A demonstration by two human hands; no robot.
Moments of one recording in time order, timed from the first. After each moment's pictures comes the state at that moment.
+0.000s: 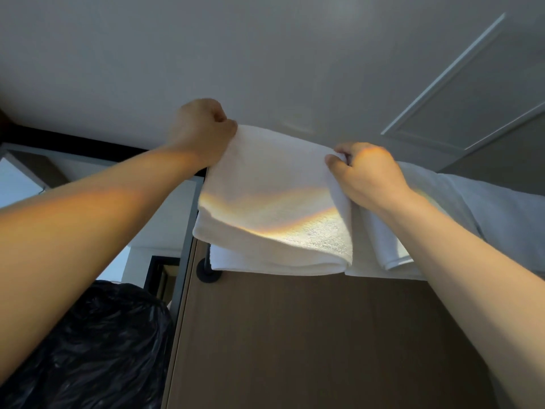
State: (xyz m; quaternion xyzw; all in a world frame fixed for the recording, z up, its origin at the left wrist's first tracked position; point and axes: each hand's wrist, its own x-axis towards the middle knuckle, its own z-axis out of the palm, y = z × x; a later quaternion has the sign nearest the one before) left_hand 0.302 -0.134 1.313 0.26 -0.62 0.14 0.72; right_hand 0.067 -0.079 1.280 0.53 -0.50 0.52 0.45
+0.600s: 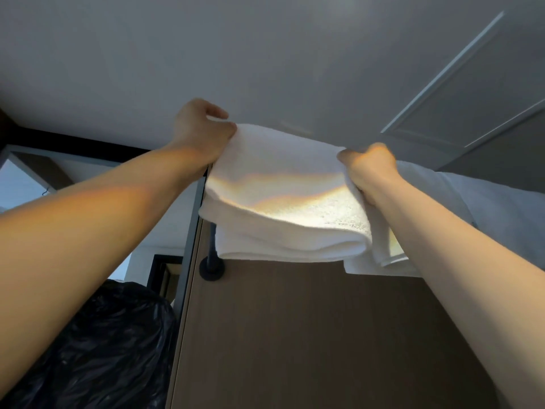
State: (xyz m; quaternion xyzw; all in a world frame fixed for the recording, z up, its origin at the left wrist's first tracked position) left_hand 0.299 -0.136 1.314 0.19 -0.59 0.00 0.78; right_hand 0.064 -0.091 1.298 0.49 -0.43 0.73 0.19
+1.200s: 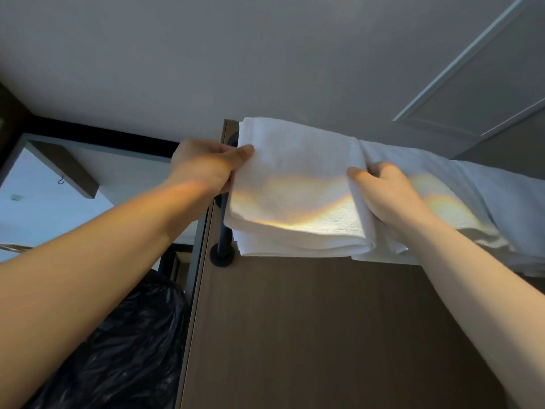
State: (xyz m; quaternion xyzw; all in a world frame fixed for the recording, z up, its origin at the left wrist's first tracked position) left_hand 0.300 -0.130 1.241 0.16 -0.63 -0.18 0.74; right_hand 0.058 -0.090 1.238 0.57 -0.44 0.68 0.15
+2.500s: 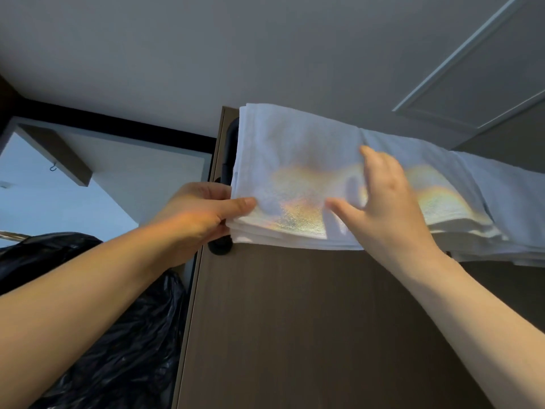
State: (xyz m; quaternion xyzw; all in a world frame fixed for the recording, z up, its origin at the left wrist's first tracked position) left_hand 0.309 -0.135 1.178 0.16 -0.70 -0.35 0.61; right_hand 0.082 -0.071 1.181 0.57 -0.44 0.55 0.42
